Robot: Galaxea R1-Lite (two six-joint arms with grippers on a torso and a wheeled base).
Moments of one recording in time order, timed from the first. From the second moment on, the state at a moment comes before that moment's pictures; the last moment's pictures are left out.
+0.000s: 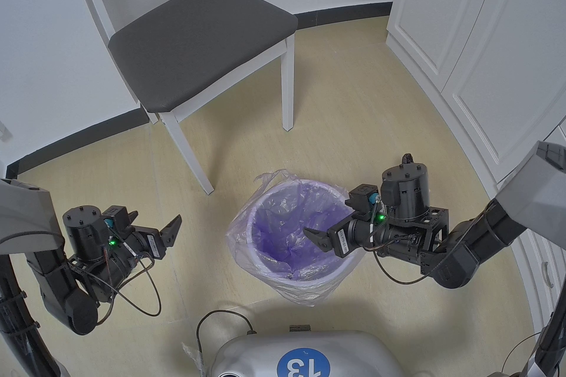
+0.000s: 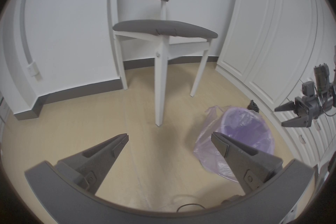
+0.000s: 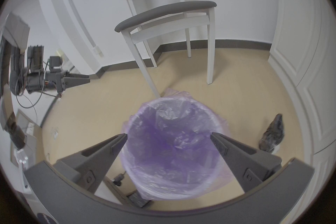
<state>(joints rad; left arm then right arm) -0.19 1.98 -0.20 -1.55 0.06 -0.07 0.62 2.10 -0.88 -0.81 0.01 -0.02</state>
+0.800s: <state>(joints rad) -0.16 1.92 -0.17 -1.55 0.20 -0.09 0.57 2.31 -0.96 -0.81 0.29 -0.27</state>
